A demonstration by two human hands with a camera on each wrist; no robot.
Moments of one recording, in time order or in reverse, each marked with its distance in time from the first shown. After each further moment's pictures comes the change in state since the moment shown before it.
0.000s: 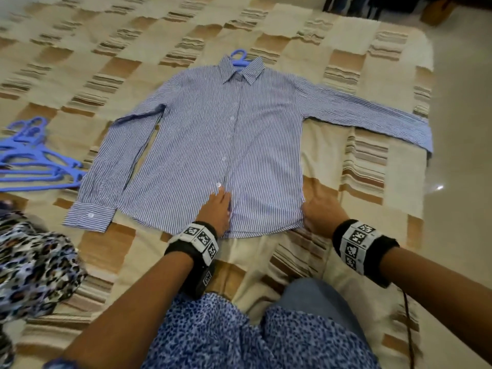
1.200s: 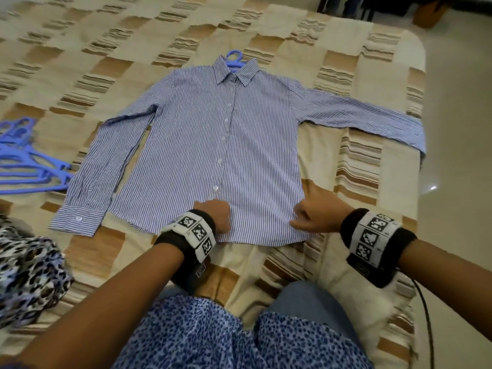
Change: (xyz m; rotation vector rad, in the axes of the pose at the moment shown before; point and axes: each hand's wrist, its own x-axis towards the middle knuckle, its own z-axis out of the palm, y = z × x) left_hand -0.016 0.038 -0.049 0.228 -0.228 -0.049; right_hand 0.006 0.031 0.020 0.346 -0.146 -0.184
